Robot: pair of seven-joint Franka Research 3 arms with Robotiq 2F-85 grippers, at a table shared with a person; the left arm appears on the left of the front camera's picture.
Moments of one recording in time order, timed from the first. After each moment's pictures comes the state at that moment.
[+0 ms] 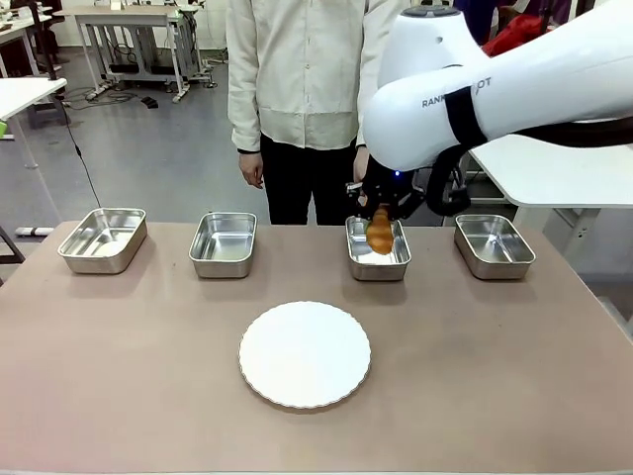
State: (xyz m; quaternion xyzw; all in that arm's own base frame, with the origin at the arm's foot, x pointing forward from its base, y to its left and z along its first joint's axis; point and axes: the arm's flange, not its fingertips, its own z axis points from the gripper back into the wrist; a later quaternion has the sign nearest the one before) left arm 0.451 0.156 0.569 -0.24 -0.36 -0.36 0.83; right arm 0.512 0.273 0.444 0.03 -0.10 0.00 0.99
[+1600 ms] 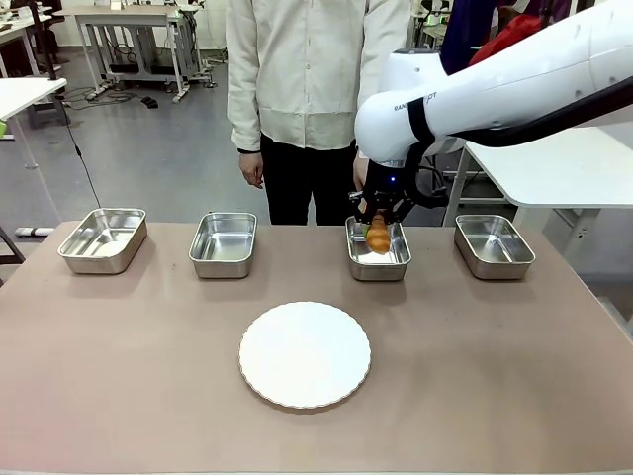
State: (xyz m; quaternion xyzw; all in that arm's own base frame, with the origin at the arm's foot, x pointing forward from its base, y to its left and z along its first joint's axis) left arm 0.451 0.156 0.569 -0.24 -0.36 -0.36 0.83; right arm 0.612 0.256 0.380 0.03 -0.03 0.01 1.00
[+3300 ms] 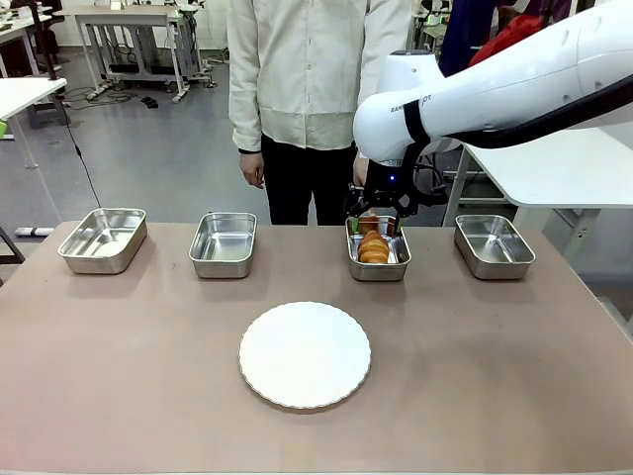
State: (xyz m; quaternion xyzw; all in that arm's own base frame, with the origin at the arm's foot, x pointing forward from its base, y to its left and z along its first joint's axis) left arm 0.451 0.156 0.569 -0.24 -0.36 -0.36 0.83; right arm 0.621 0.254 0.376 0.02 -0.03 0.01 1.00
